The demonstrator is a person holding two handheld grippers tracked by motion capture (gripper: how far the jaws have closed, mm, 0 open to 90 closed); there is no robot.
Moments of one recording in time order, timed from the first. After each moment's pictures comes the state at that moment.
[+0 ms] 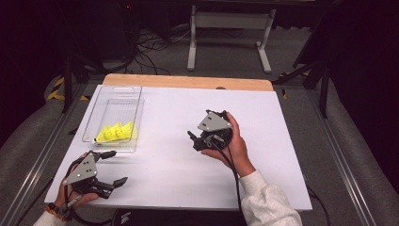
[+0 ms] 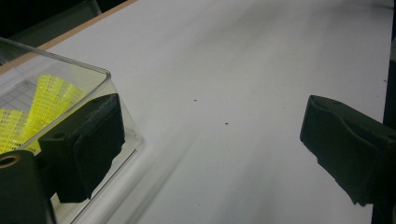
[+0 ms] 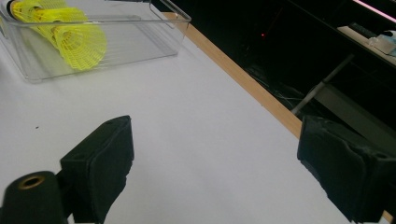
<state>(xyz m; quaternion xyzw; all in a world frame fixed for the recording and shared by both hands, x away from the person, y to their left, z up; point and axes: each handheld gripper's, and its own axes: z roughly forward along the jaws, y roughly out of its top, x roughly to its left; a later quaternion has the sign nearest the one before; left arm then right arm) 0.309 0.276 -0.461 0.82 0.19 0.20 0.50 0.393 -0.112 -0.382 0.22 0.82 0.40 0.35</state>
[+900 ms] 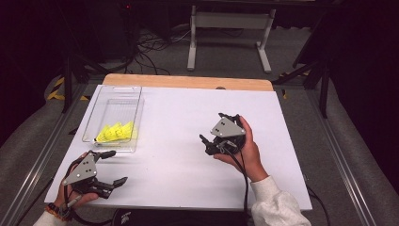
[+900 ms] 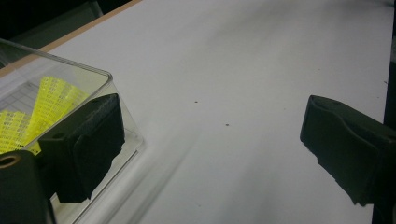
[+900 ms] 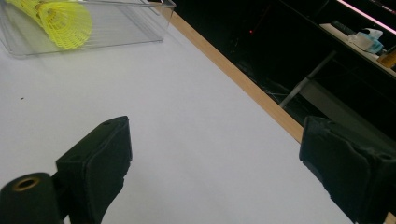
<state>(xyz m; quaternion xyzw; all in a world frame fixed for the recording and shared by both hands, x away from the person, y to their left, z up) 0.308 0.276 -0.460 0.82 0.19 0.20 0.50 0.379 -0.144 -0.383 0.23 0.81 0.39 0.37</state>
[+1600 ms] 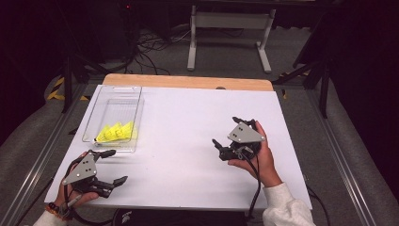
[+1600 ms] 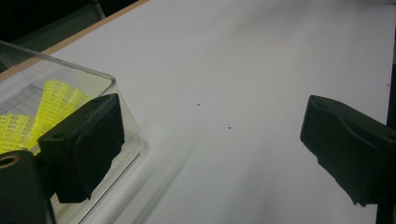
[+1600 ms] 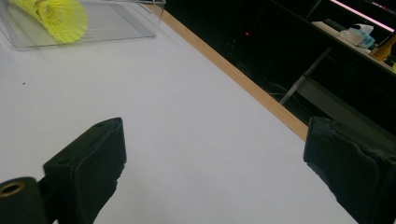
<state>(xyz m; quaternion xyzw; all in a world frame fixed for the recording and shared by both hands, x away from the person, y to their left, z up) 0.310 0.276 -0.459 0.82 0.19 0.21 0.50 0.366 -0.184 -0.388 0.23 0.80 0.41 0.37</state>
